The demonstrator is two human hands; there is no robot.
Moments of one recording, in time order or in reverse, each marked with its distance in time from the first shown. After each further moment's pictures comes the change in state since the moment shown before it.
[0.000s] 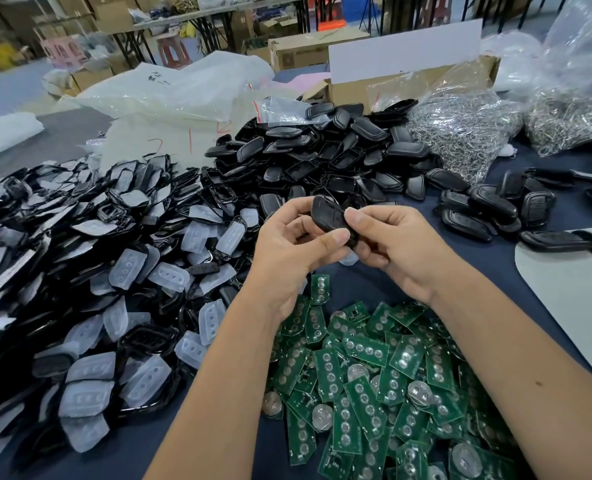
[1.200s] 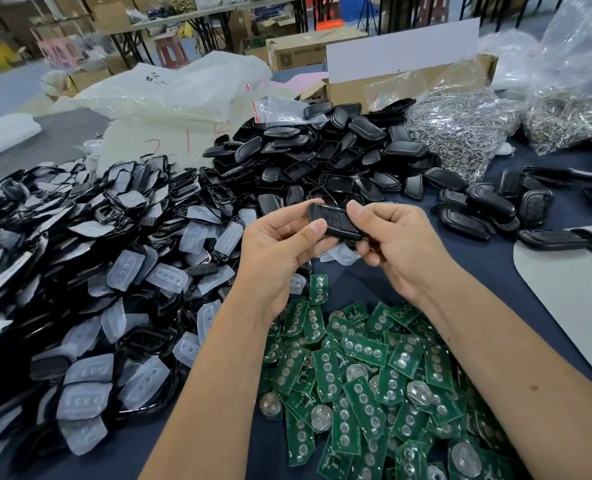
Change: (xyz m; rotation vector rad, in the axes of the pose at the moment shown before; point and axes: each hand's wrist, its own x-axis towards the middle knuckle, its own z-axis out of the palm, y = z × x) left_hand 0.003 0.001 -0.006 -0.099 0.084 0.017; right_hand 0.002 0.003 0.009 -0.023 0.192 -0.053
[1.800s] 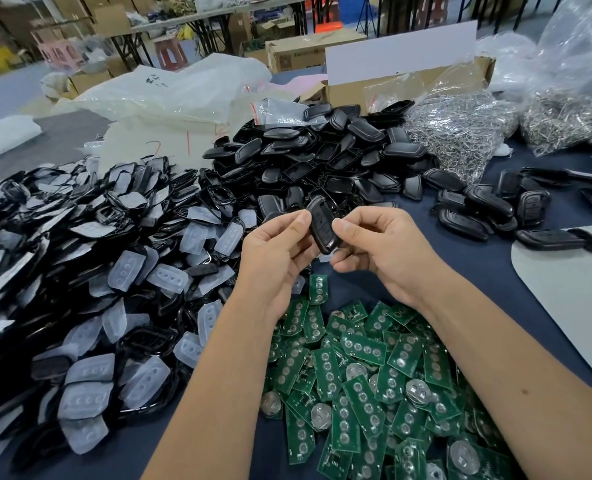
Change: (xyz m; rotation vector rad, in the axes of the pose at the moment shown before) left_hand 0.003 -0.004 0.000 -0.045 0.197 -0.143; right_hand -0.005 0.002 0.003 0.012 -0.151 0.034
